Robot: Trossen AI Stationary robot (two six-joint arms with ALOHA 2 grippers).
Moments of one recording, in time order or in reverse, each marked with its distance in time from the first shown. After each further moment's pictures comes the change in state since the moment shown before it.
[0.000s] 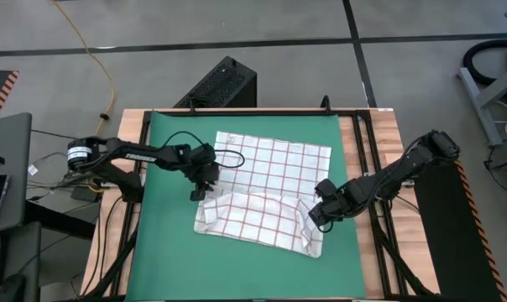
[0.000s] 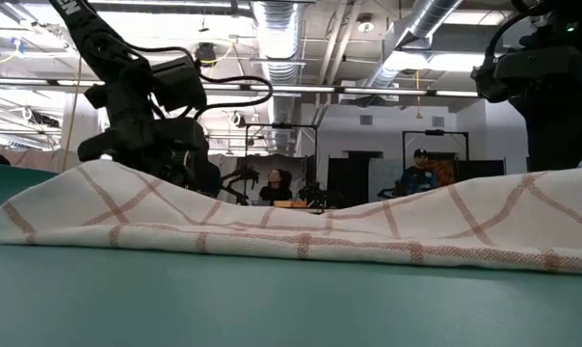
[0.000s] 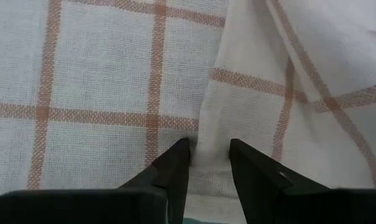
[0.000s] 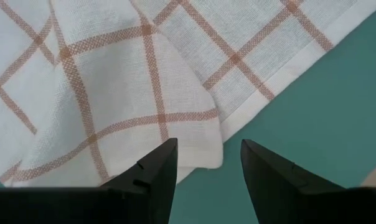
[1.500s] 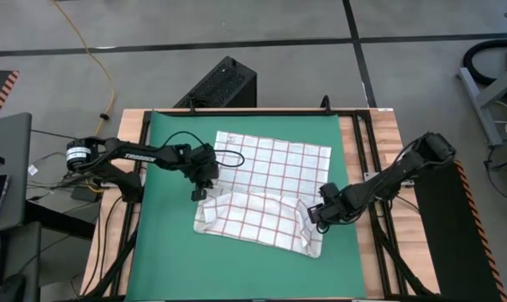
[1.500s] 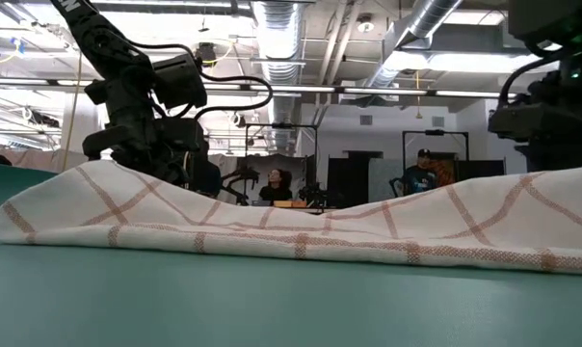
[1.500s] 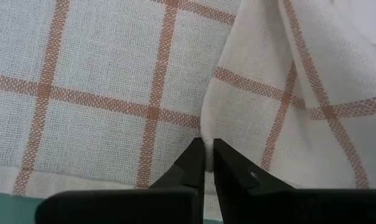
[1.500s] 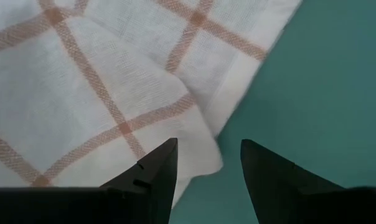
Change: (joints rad) left arm 0.000 -0.008 0.017 -0.045 -0.016 -0.101; right arm 0.020 0.070 -0.127 0.159 -0.034 0.334
